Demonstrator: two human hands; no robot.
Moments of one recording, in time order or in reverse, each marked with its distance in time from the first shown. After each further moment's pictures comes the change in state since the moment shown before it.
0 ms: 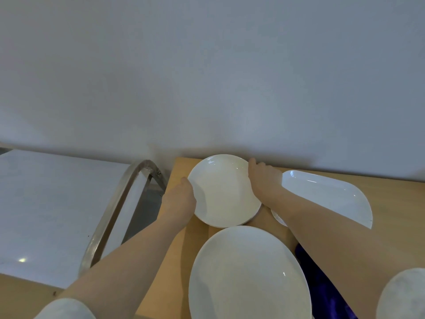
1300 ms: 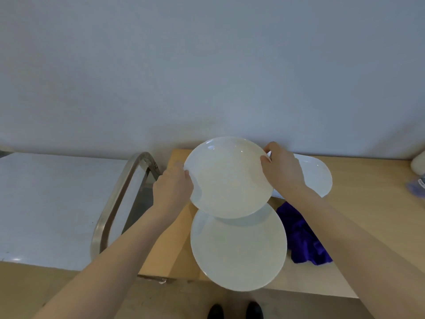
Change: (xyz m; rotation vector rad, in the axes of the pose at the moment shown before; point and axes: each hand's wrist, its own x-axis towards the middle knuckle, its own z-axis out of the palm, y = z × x) left_hand -0.113 0.003 -0.093 -0.278 0.227 0.153; right_hand -0.132 0.045 -0.060 0.635 0.346 0.112
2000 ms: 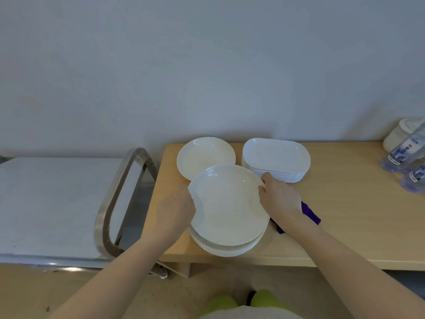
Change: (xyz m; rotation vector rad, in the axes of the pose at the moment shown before) left_hand -0.090 -0.002 0.014 0.192 -0.219 0.087; right_hand -0.113 0.037 0.003 -0.333 -0.102 0.073
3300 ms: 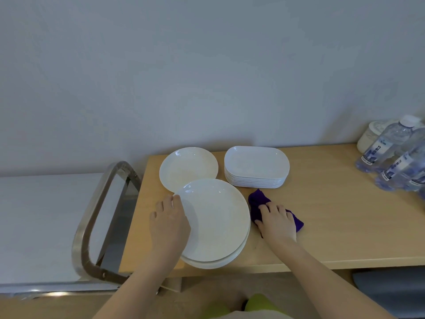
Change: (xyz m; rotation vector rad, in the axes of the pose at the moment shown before) left_hand -0.014 0.031 0.022 0.119 0.187 0.005; right_hand -0.024 0.061 0.062 -0.176 -0.088 0.036
